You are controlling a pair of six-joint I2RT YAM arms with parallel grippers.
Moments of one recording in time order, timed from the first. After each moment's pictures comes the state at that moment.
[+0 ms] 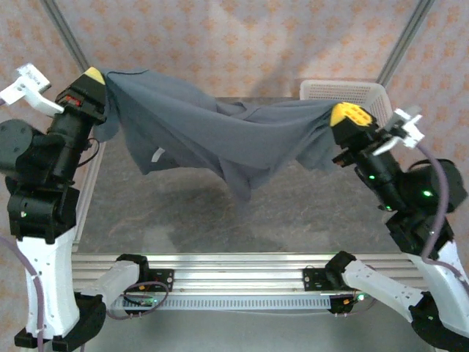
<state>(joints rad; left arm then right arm) -0.03 0.96 1.74 -0.51 0.11 -0.71 0.66 0.76 1.40 -0.20 0.03 0.15</state>
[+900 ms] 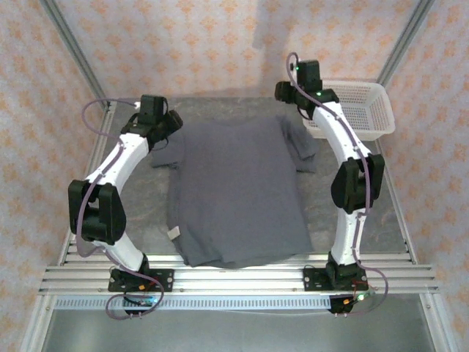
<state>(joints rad) -0.10 1.65 1.35 -0.44 -0.07 -0.66 0.23 1.99 1.94 -0.58 -0.05 0.23</state>
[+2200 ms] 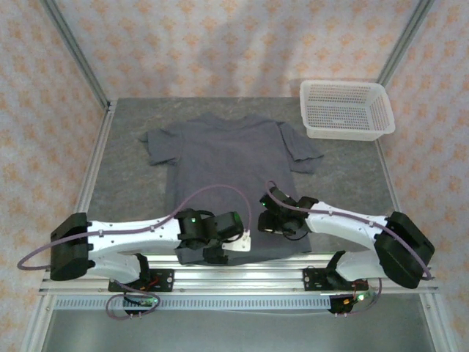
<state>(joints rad) -1.20 1.33 0.88 -0.81 -0.14 0.40 0.86 1.29 0.65 -0.58 0.01 0.92</state>
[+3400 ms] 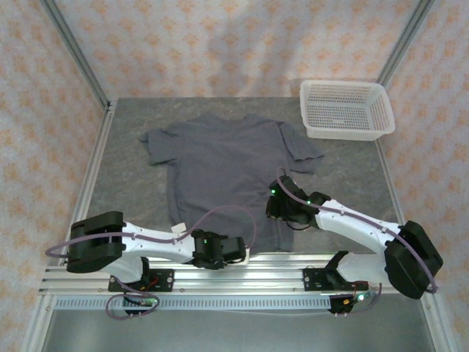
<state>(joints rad) -1.32 1.46 0.68 -0.52 -0.33 0.31 0.74 1.21 0.66 -0.50 0.03 0.86</state>
